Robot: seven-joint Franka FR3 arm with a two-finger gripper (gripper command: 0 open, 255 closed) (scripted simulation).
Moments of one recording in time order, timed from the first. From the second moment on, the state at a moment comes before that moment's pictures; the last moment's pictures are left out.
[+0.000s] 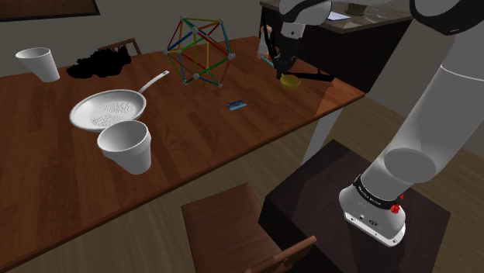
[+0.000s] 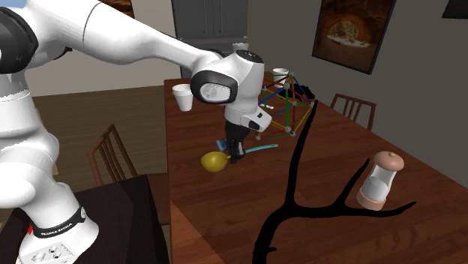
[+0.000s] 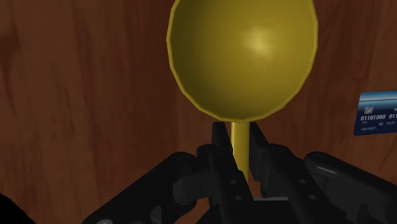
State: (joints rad) arm -0.01 0.13 -0.26 -1.93 0.19 1.95 -0.21
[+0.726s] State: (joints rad) arm 0.01 0.08 -0.24 -1.87 0.17 1.85 -0.16
